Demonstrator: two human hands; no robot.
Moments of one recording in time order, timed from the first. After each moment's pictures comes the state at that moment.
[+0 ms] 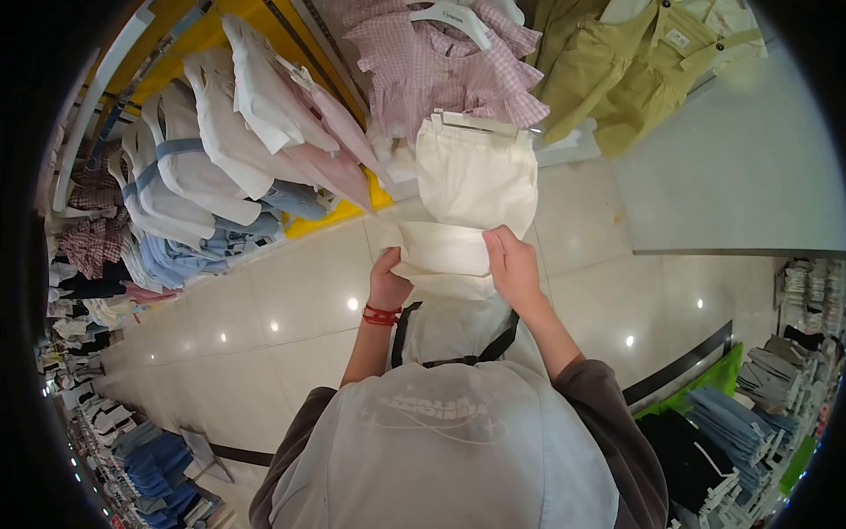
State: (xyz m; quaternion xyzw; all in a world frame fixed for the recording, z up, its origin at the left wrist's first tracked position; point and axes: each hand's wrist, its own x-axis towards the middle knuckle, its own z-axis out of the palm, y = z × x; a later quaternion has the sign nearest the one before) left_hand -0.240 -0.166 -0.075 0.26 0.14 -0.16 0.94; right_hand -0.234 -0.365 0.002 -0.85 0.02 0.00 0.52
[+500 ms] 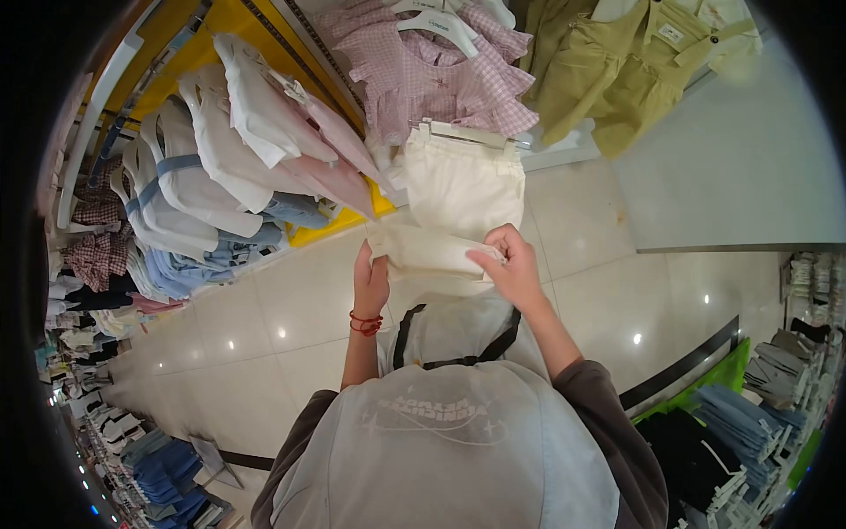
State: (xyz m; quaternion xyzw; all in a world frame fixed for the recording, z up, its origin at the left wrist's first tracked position) left_hand -0.219 -0.149 -0.034 0.74 -0.04 0.05 0.67; right_hand -0.224 -0.373 0.009 -0.78 0.00 -0.01 0.62
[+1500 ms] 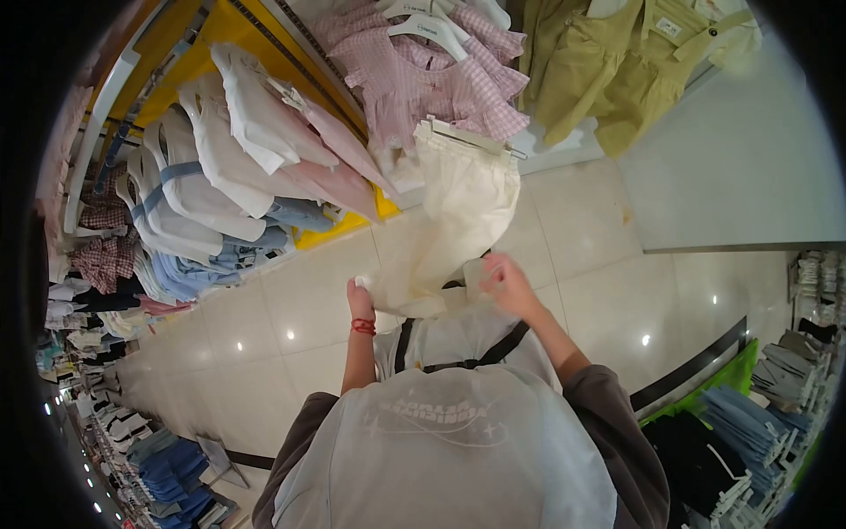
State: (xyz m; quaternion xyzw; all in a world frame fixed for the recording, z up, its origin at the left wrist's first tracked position) left_hand -0.262 -0.083 -0.207 0.61 0.40 -0.01 0.69; right_hand -0.252 -0.412 -0.100 -0.81 -0.04 0.13 0.57
